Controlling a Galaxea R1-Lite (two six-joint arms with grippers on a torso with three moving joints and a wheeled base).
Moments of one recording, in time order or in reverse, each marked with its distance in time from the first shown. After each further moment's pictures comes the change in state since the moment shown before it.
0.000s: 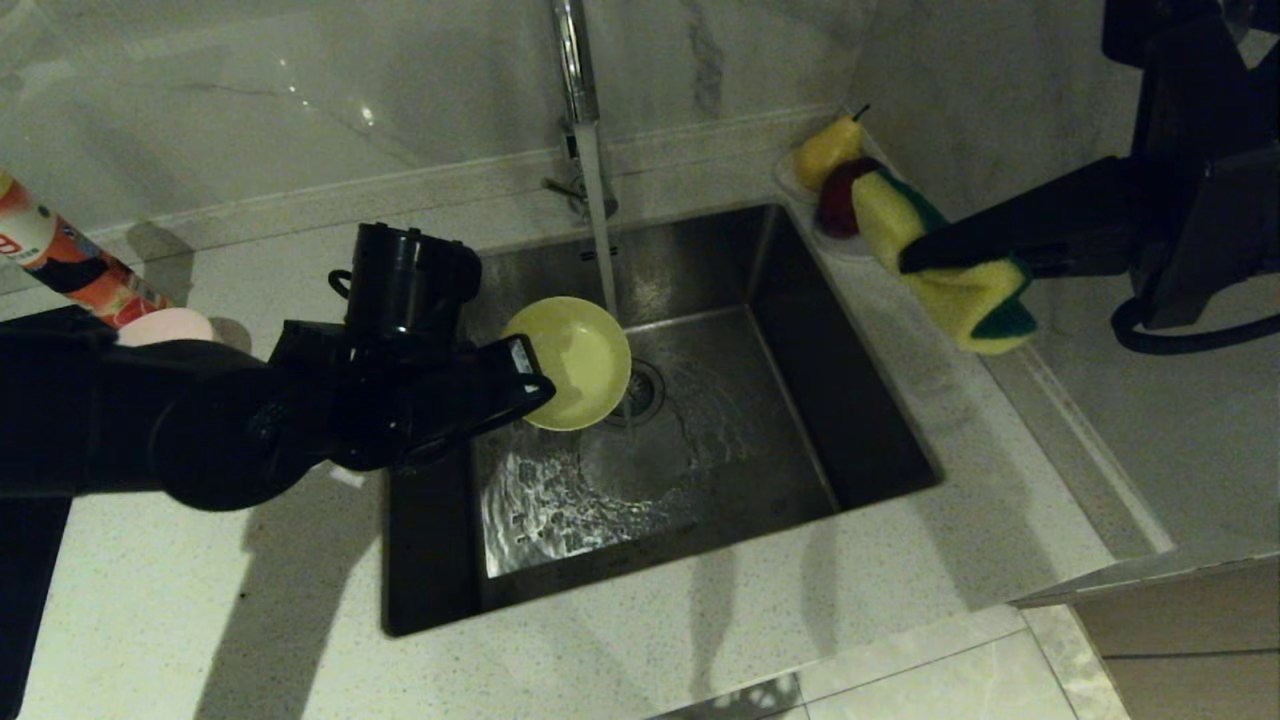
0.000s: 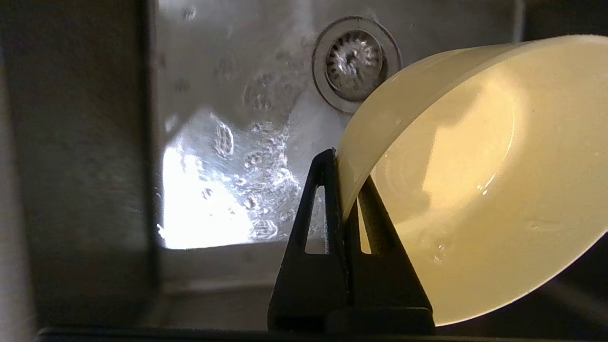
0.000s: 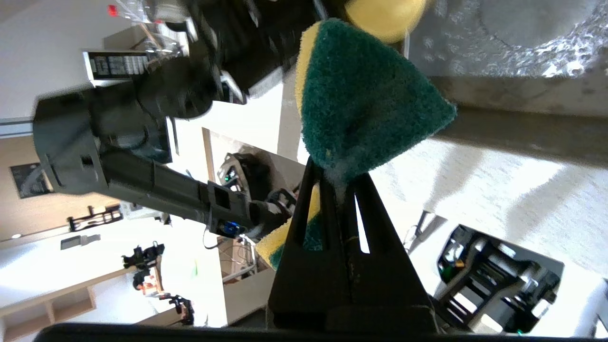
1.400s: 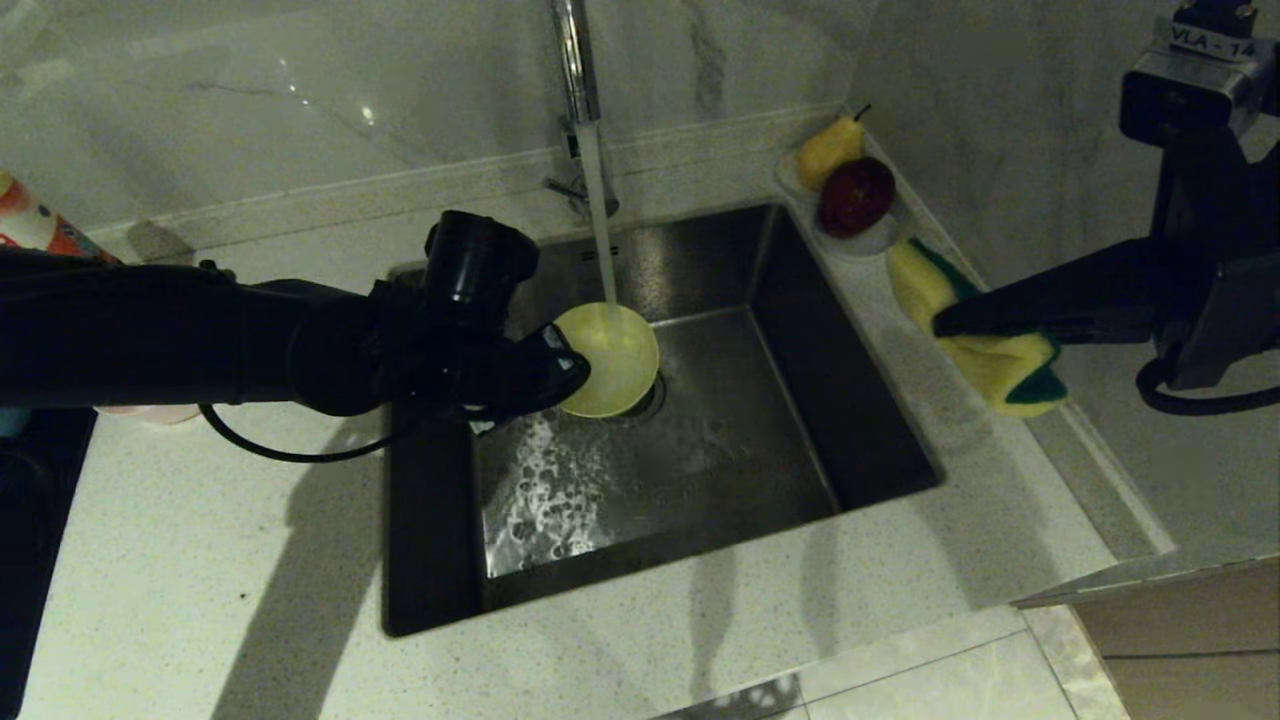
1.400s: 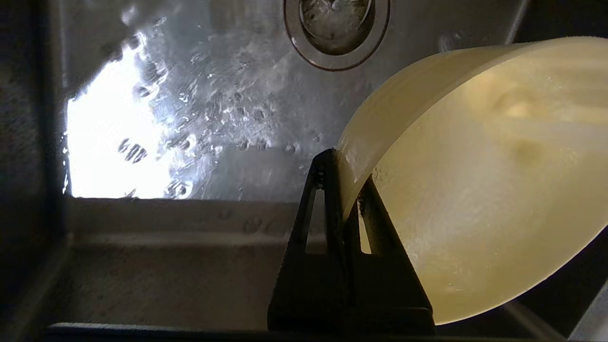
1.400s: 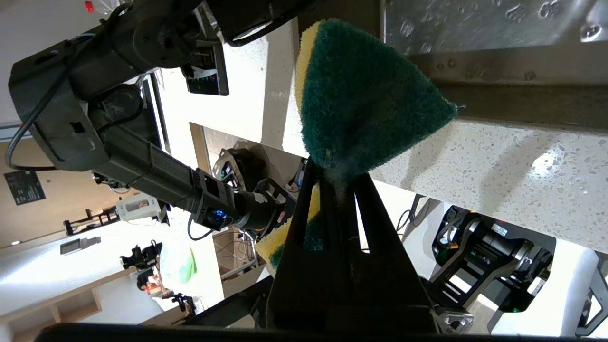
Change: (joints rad) left arm 0.026 0.161 -0.275 0.261 -0.178 -0.244; right arm -0.087 -0.062 0.174 -0.055 0.059 -0.024
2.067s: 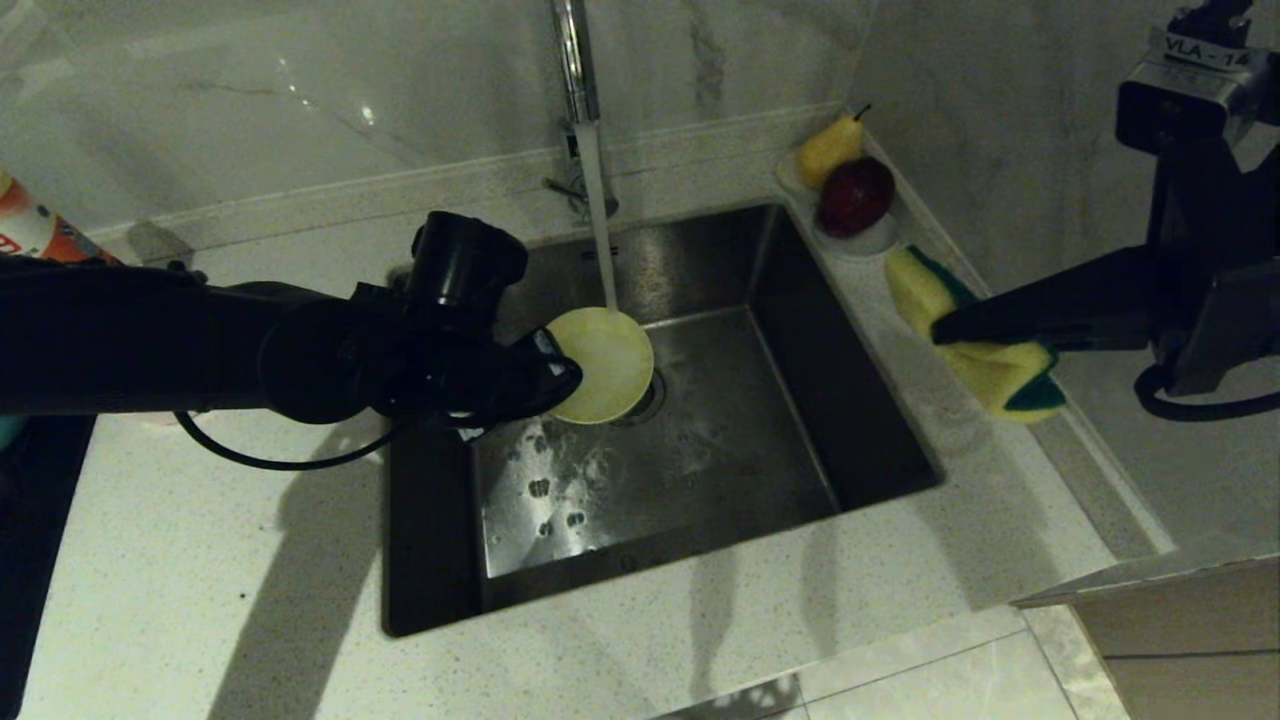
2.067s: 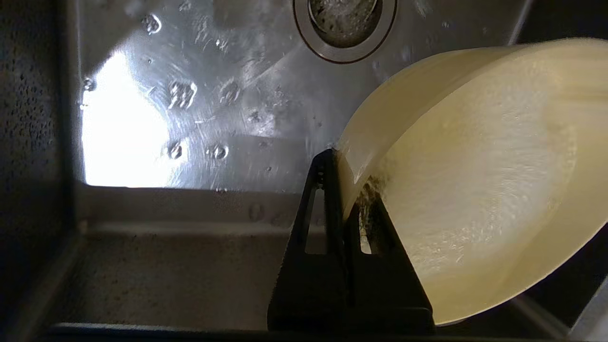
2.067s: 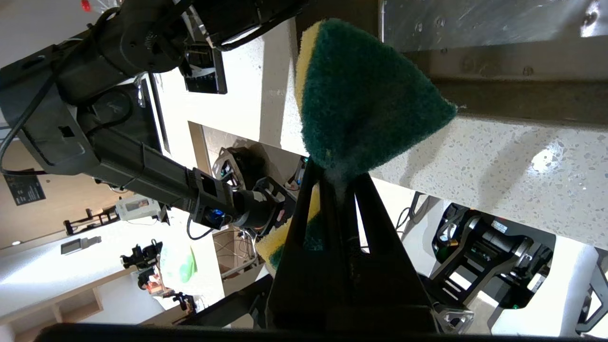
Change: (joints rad) left arm 0.000 -0.037 0.045 0.001 0.001 0.000; right arm 0.000 -0.001 0.010 0.000 -0.001 0.000
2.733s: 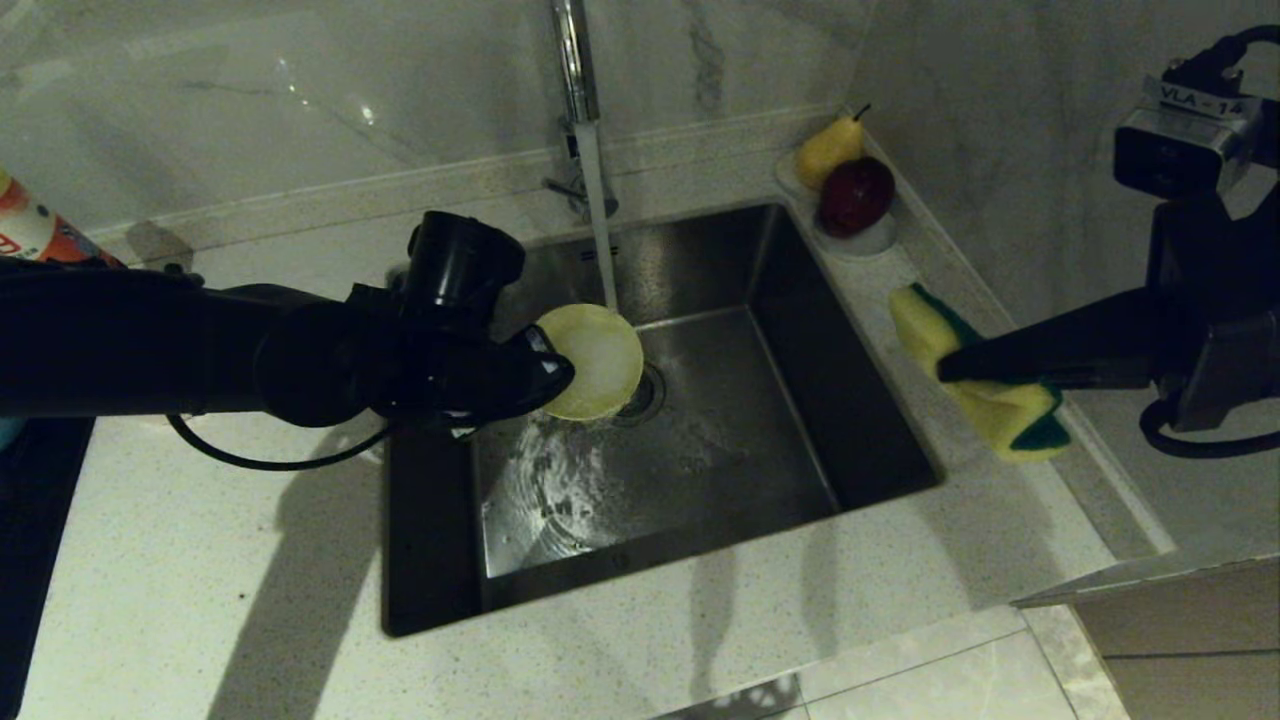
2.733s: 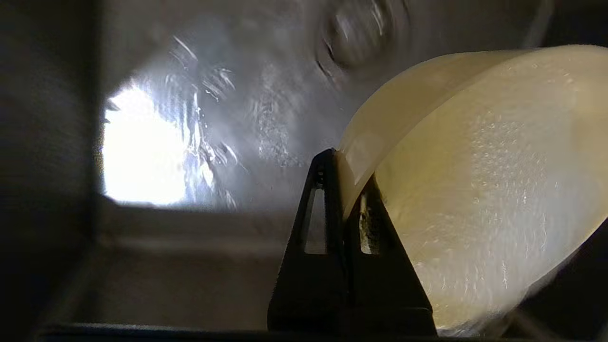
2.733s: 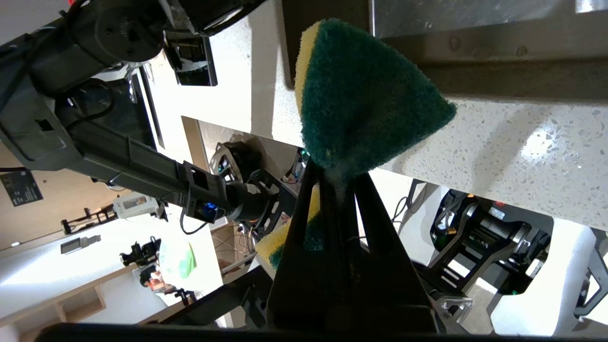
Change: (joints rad) left arm 0.003 -0.007 0.013 -0.032 0.101 0.014; right arm -0.010 -0.028 0.092 -0.031 0.000 -0.002
